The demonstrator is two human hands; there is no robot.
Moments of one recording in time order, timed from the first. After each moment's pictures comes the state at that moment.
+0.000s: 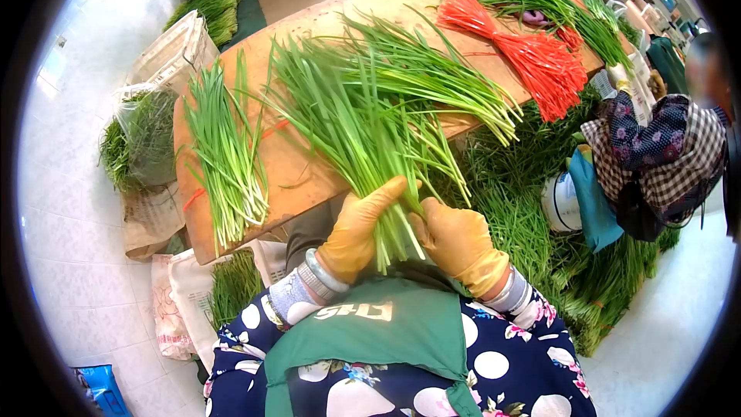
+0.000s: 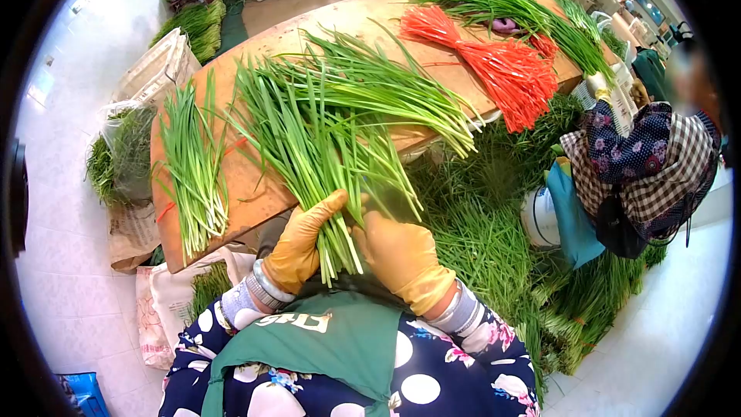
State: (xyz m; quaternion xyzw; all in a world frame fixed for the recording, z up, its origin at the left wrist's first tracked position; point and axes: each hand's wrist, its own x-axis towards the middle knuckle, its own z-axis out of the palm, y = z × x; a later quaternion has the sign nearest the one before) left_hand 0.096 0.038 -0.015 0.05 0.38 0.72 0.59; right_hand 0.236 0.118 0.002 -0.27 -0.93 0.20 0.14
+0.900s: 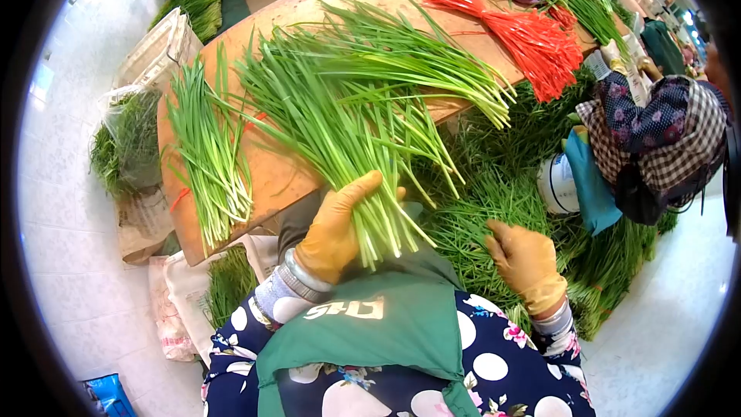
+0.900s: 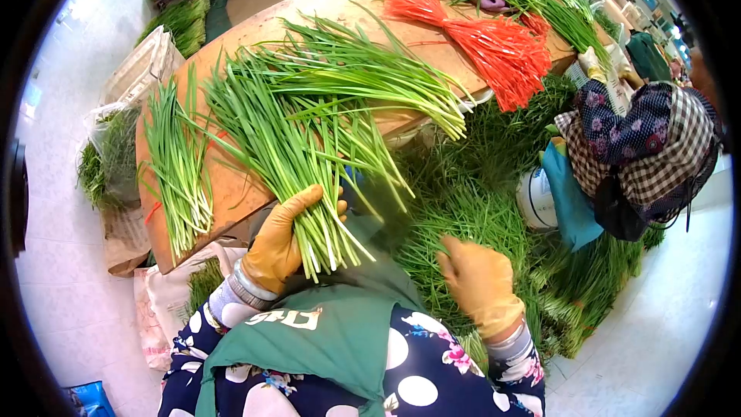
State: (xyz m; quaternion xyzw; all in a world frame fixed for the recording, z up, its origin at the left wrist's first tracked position) left_hand 0.087 0.027 -0.025 -0.08 0.32 0.69 0.64; right_hand 0.343 0.129 0.019 -0.40 -0.90 0.15 -0.04
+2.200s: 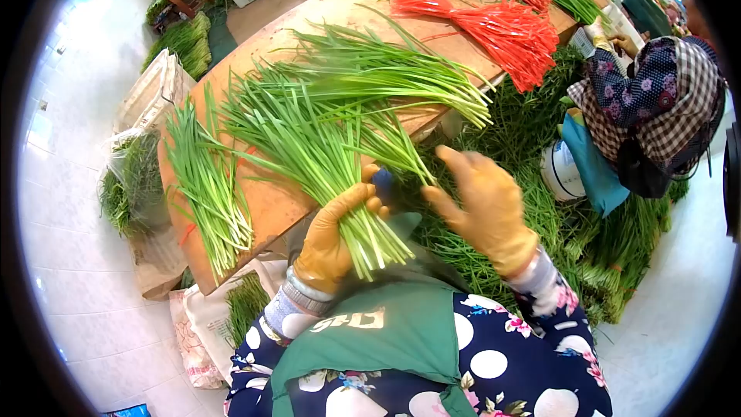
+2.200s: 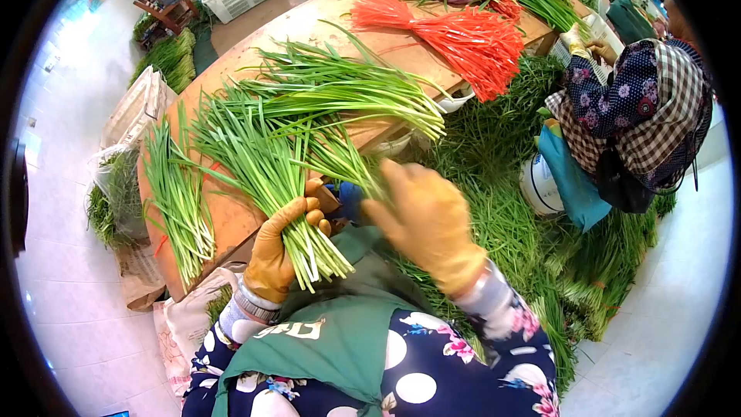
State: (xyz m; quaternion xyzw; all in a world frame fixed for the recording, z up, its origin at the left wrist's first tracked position) left_hand 0.083 0.038 -0.021 -0.04 0.20 0.71 0.68; right_hand 0.269 0.164 0.014 -0.30 -0.91 0.07 0.26
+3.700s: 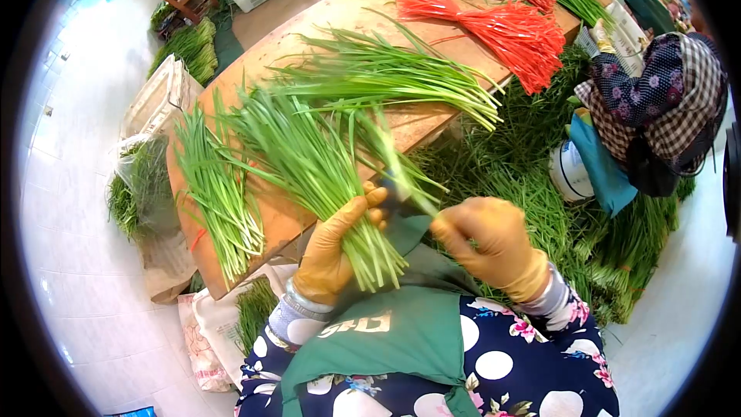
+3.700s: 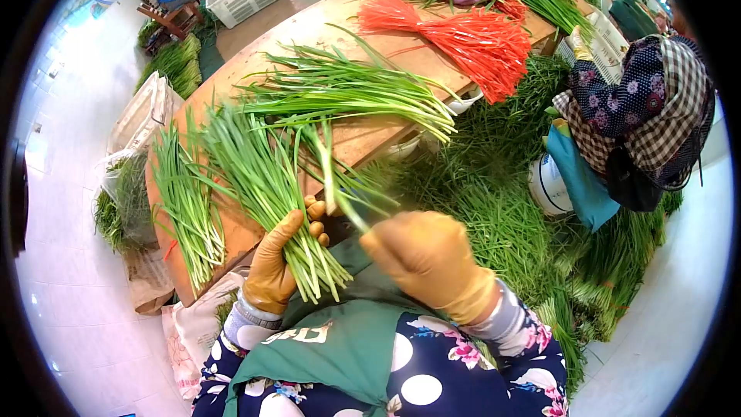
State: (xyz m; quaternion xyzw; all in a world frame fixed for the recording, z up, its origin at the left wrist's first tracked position) left_hand 0.078 0.018 -0.010 0.02 0.31 0.71 0.63; right_hand 0.275 0.138 0.027 -0.17 -0.88 0.25 0.35
